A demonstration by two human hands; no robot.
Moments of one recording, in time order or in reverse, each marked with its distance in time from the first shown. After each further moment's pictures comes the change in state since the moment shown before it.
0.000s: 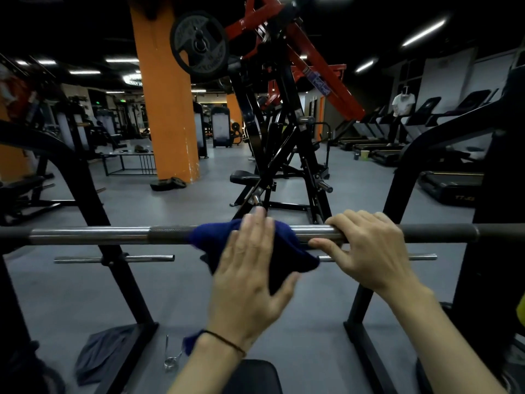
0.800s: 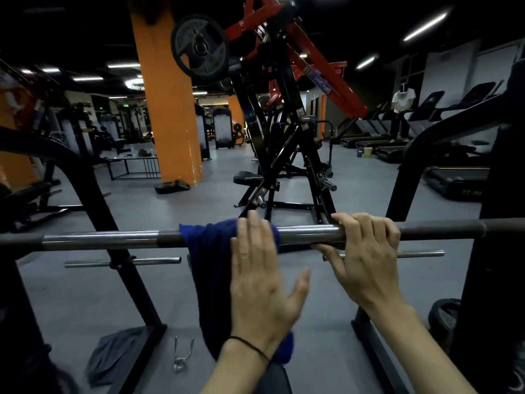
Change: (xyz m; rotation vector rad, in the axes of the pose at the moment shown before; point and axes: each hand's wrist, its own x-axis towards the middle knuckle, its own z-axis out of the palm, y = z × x) left_hand -0.002 0.020 0.007 -0.089 0.023 -0.152; right_hand -0.024 -0.028 0.024 -0.051 0.176 0.173
